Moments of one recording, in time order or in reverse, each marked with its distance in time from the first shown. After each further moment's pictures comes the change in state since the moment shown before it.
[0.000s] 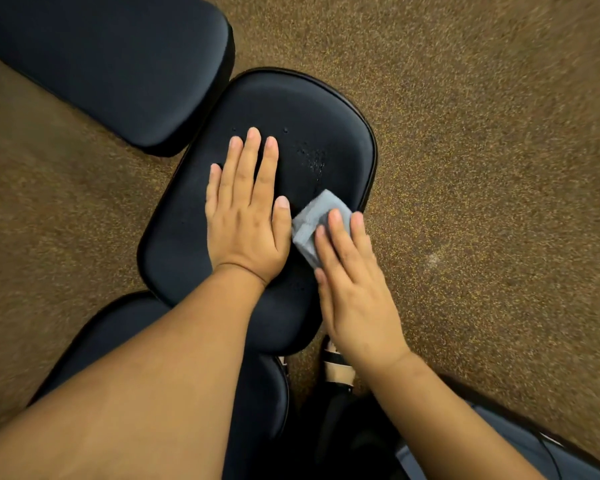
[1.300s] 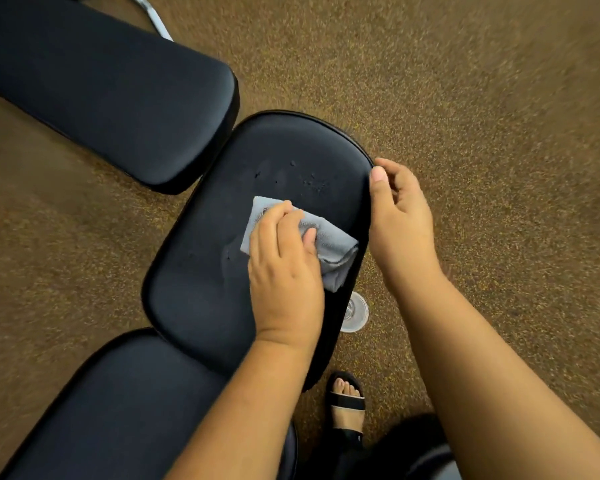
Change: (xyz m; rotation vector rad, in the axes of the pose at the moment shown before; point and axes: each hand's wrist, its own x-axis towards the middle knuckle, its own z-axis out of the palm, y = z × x) left_hand -0.019 0.048 -0.001 -0.228 0.231 -0.178; right_hand 0.102 0.022 -0.033 0.567 0.339 0.618
